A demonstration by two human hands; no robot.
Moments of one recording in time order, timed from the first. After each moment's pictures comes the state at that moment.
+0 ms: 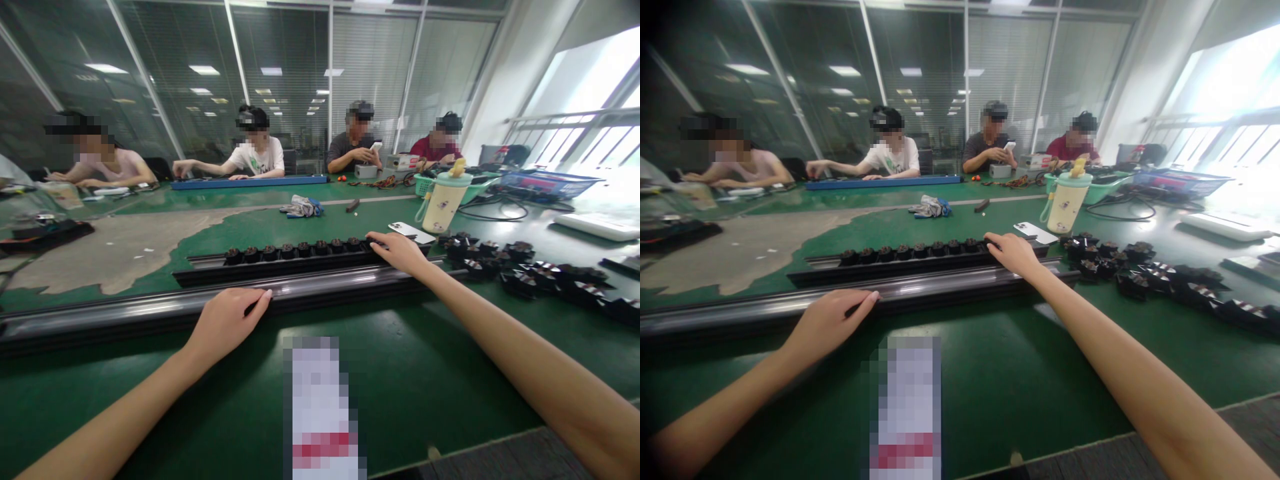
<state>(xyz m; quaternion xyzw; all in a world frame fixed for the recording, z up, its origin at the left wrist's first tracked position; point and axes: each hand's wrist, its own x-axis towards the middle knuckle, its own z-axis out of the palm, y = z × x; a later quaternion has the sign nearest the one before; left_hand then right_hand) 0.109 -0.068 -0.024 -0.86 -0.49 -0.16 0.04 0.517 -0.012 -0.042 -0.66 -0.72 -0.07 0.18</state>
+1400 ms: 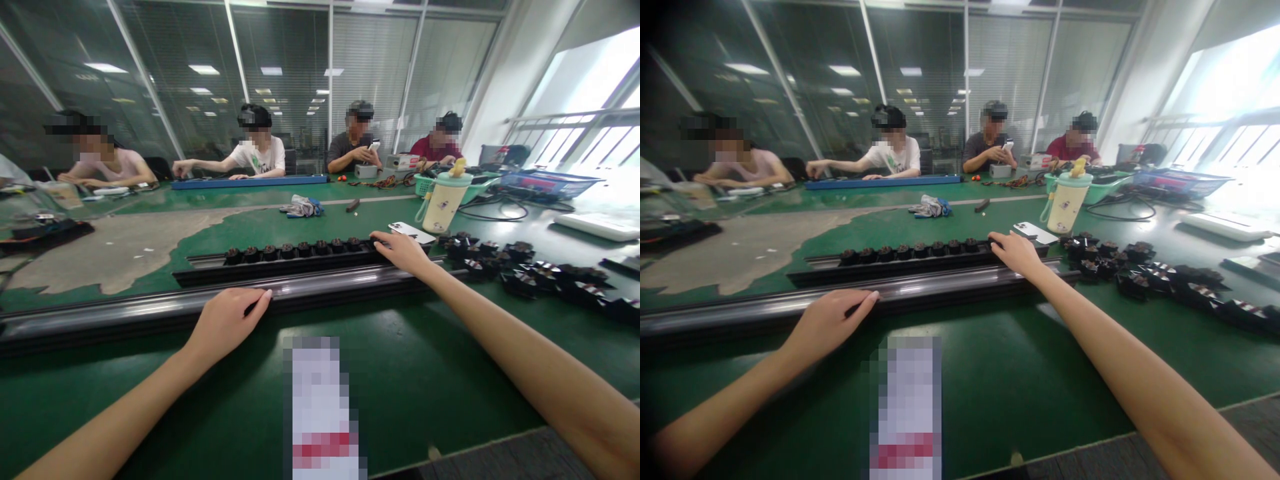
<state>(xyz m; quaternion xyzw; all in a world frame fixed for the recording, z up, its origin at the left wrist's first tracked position) 0.110 -0.069 -0.022 -0.86 -0.49 -0.16 0.04 0.515 -0.018 -0.038 -0.70 -0.69 -0.09 0.17</state>
